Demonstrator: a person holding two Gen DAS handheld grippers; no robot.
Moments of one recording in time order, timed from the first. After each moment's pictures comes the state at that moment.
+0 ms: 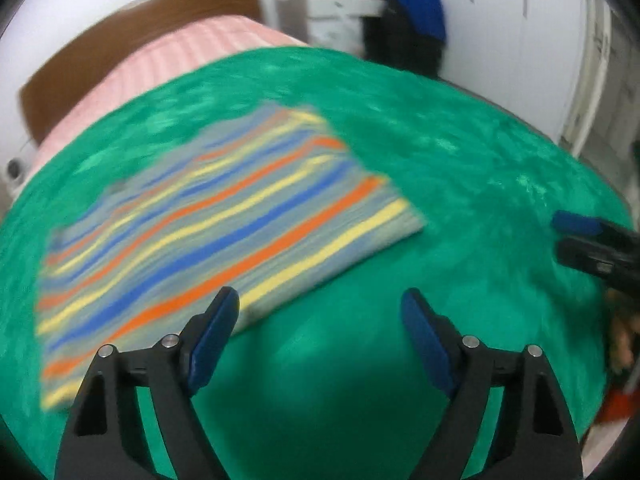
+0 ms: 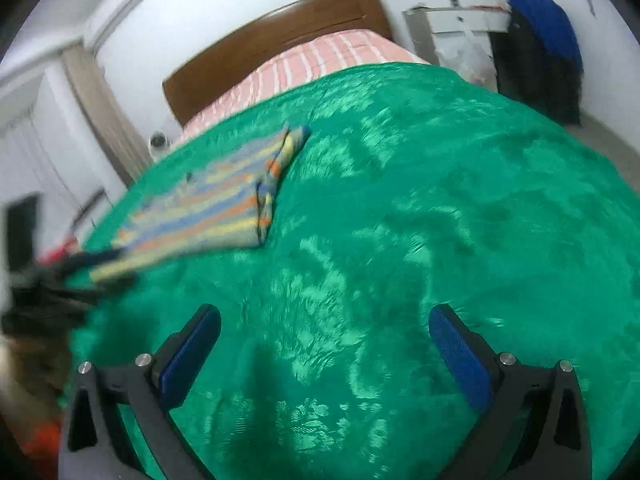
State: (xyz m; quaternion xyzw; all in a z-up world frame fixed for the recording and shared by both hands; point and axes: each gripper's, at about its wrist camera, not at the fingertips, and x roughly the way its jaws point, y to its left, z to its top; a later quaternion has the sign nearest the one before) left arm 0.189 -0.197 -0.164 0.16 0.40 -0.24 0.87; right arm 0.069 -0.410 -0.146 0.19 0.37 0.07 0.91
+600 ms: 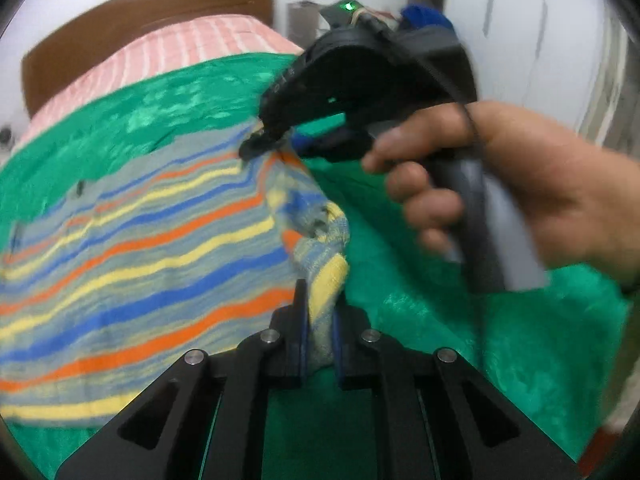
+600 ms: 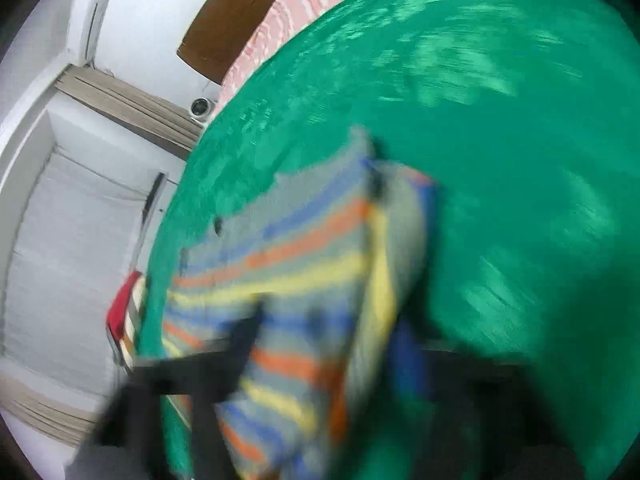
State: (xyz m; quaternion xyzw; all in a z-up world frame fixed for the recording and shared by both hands) left arm 0.224 -0.191 -0.163 0.06 0.39 -0.25 0.89; right arm 0.369 -0.352 -0.172 0.30 0.50 0.23 0.78
